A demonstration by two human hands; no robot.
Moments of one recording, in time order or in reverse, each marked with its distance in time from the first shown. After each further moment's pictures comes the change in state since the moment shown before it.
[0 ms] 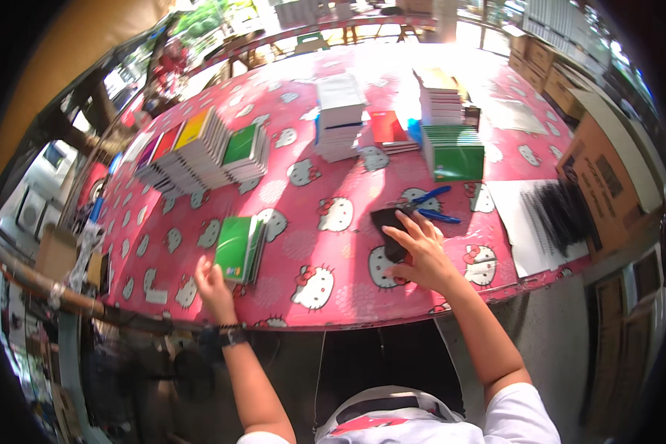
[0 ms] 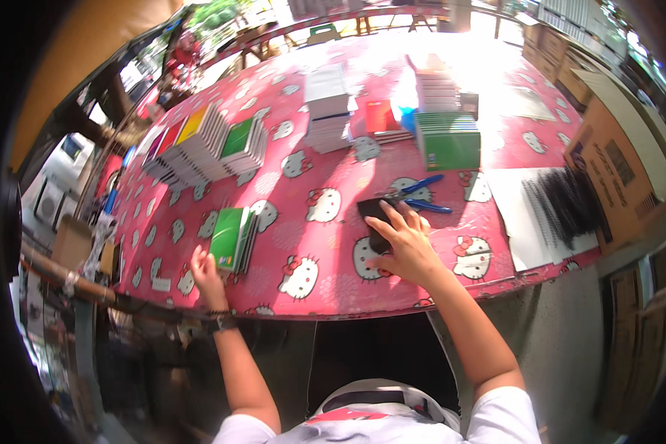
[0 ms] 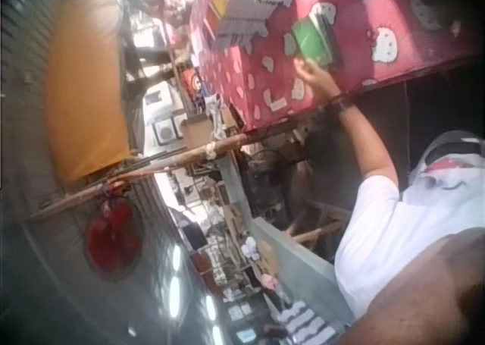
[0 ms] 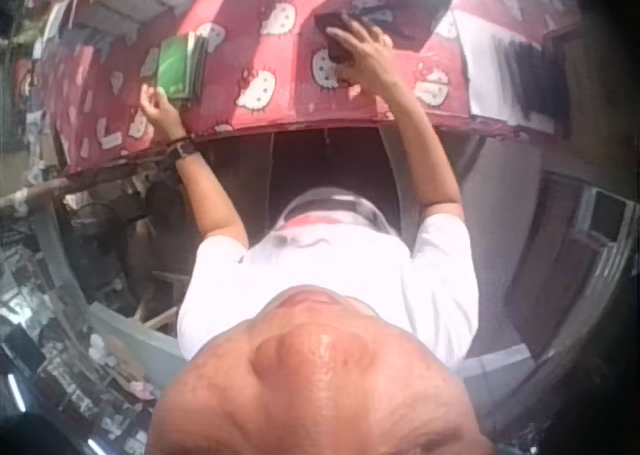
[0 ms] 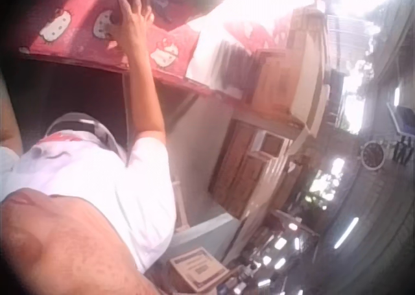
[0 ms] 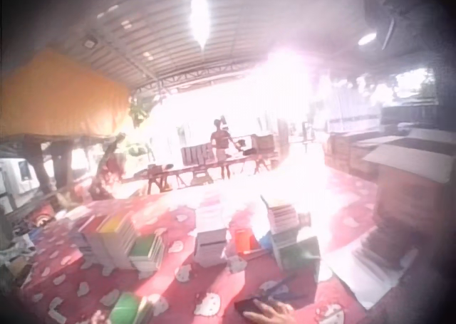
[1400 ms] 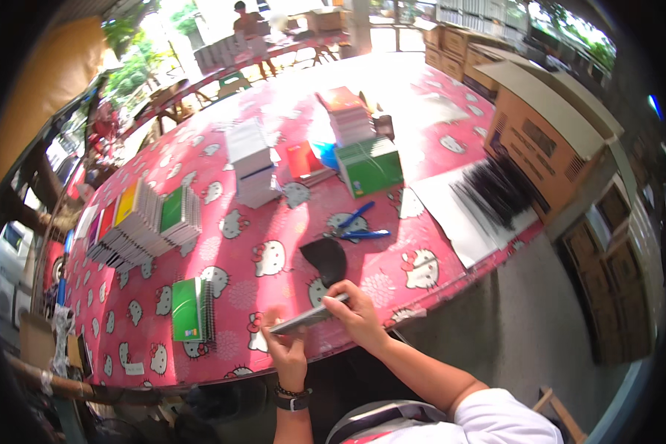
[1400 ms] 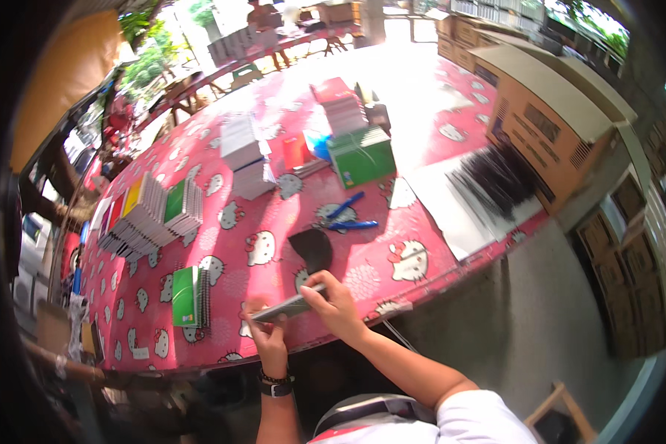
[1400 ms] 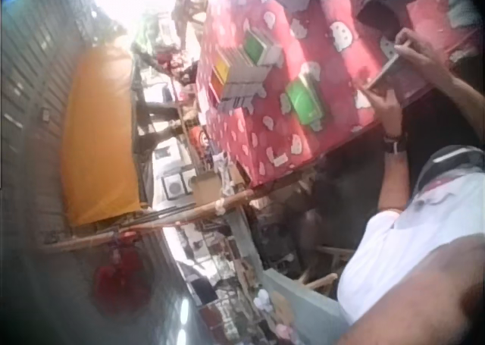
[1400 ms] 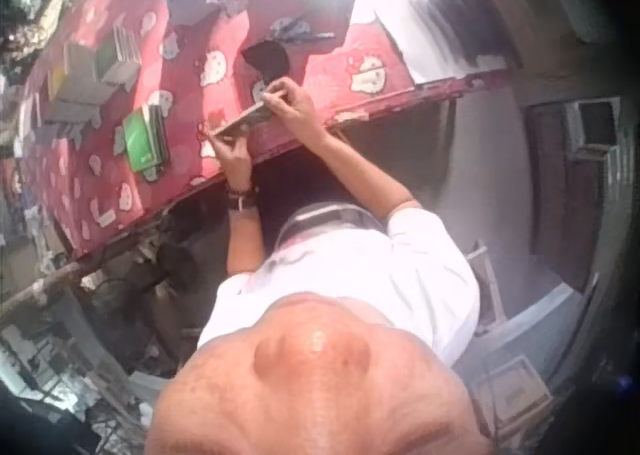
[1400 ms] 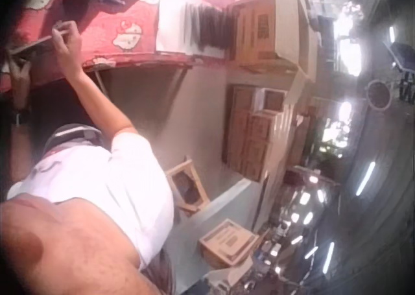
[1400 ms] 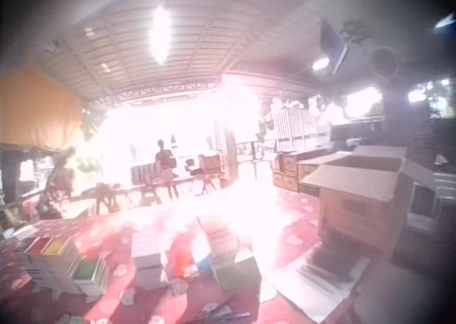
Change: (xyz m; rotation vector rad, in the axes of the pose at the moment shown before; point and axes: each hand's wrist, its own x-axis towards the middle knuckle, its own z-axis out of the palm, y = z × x) left_hand -0.168 0.118 0.101 -0.493 -0.562 -0.251; right_hand -0.035 -0.061 0.021 1.180 0.347 0.476
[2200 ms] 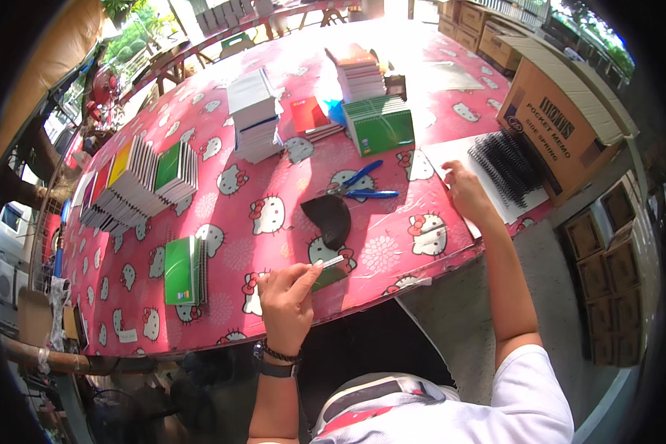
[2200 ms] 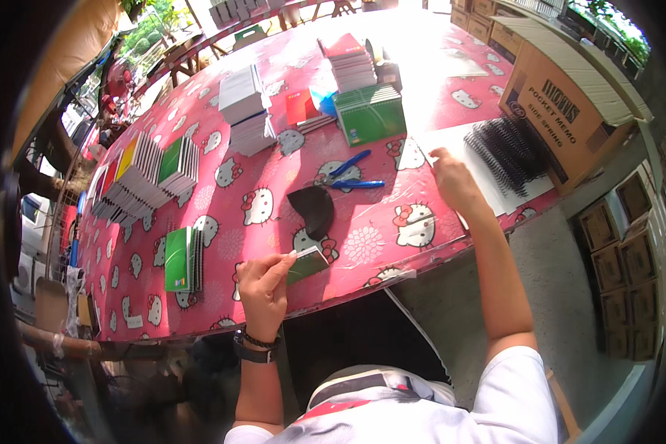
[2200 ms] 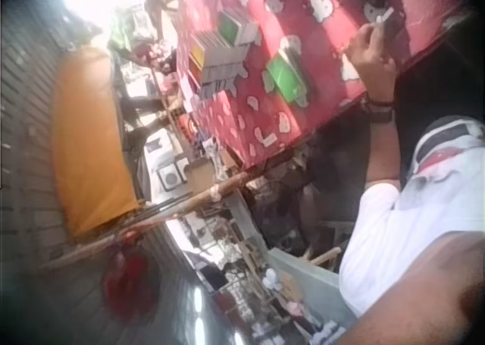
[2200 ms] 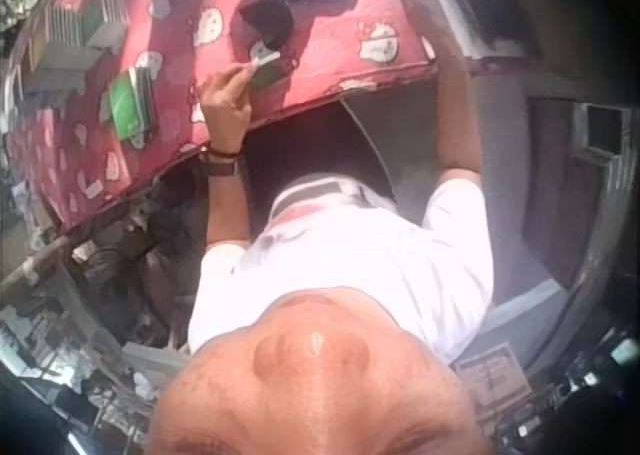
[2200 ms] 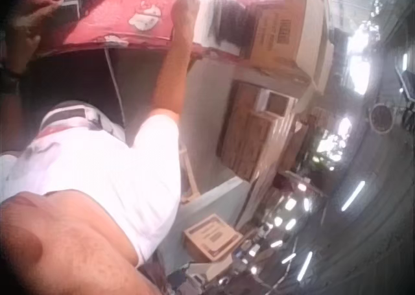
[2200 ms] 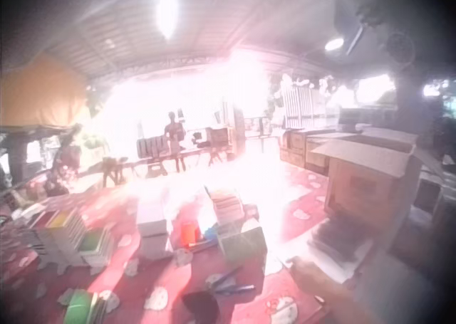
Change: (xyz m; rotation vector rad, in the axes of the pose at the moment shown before) left_hand 0.023 0.061 0.022 0.856 -0.319 0.709; right_hand 0.088 -0.063 -0.209 -1.178 0.182 -0.037
